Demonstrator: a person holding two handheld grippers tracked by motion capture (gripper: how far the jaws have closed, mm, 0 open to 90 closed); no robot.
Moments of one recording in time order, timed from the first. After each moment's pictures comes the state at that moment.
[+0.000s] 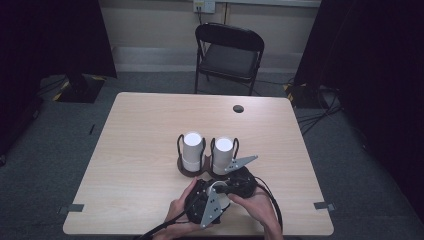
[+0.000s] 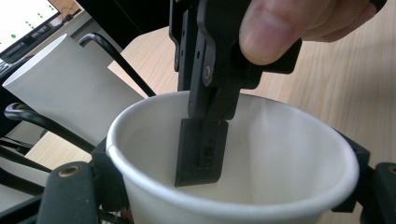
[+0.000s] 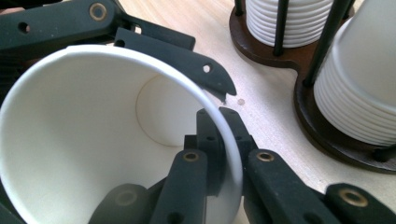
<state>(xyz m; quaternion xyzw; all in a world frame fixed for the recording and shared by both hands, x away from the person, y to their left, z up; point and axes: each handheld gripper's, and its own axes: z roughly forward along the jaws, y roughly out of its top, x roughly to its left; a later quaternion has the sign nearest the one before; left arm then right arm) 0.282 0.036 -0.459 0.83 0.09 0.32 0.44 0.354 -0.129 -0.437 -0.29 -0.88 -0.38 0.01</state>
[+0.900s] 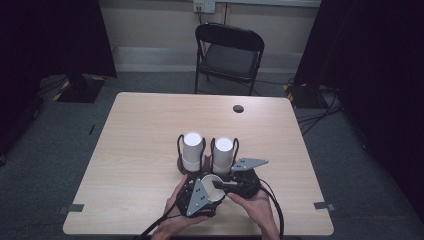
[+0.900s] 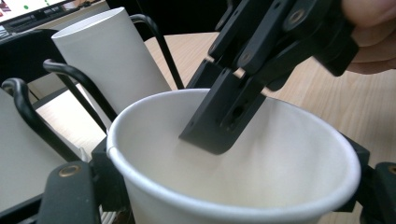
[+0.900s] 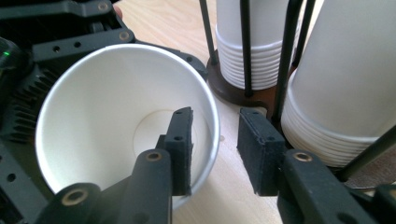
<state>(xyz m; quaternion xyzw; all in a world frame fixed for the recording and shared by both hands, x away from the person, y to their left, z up) 0.296 0.059 -0.463 0.80 0.18 0.28 0.51 0.344 -0.137 -0.431 -0.32 -0.83 -0.46 -0.06</state>
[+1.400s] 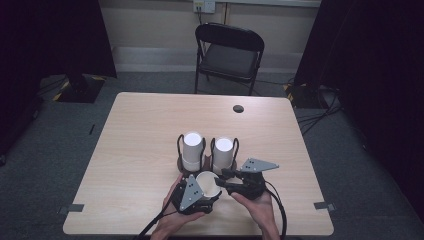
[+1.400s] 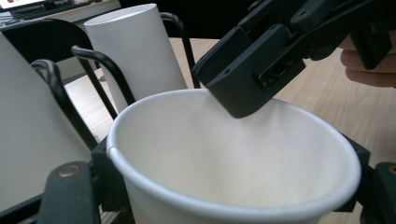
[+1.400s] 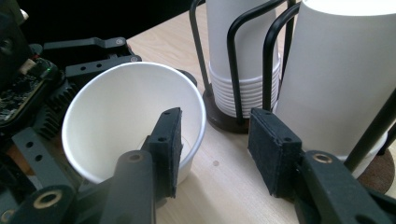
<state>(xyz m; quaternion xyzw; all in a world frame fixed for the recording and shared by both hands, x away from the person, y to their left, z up) 0.302 0.070 -0.464 0.78 0.22 0.26 0.53 0.339 -0.150 -0.430 -0.31 -0.79 -0.52 -0.08</state>
